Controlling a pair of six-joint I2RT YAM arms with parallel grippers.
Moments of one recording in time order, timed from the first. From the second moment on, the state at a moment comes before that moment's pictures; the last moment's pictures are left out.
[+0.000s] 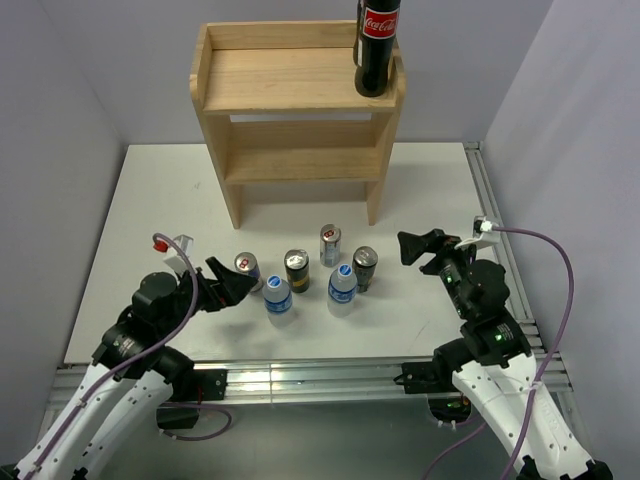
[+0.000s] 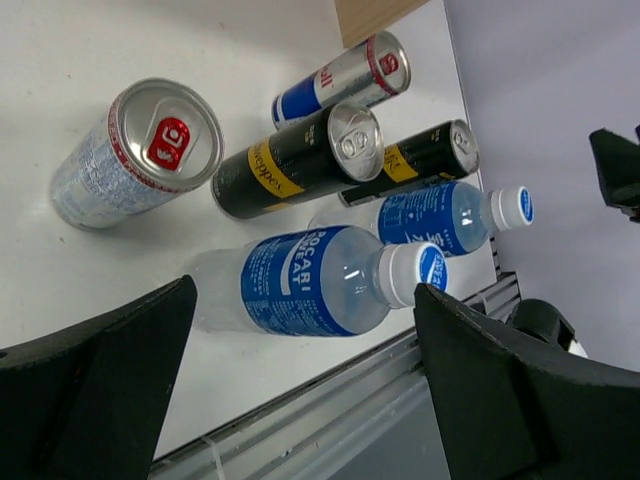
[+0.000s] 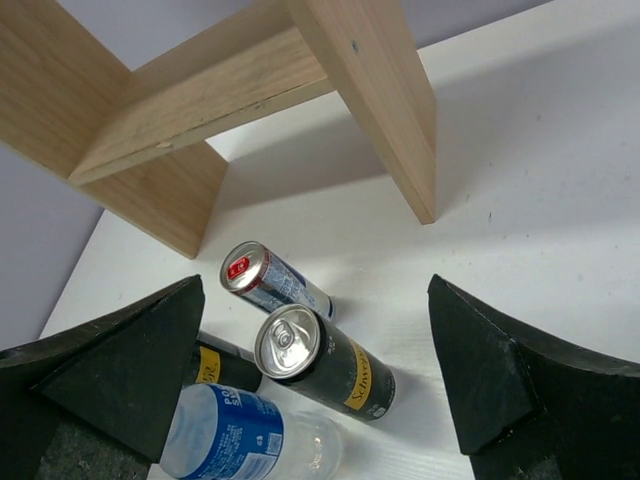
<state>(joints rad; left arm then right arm) -0.53 0.36 0.53 -0.51 0.10 -0.82 0.36 0.37 0.55 -0.27 0.13 0.54</state>
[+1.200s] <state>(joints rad) -1.30 0.84 0.56 -0.51 -1.01 -1.07 0.36 0.46 0.50 -0.26 0.26 0.53</state>
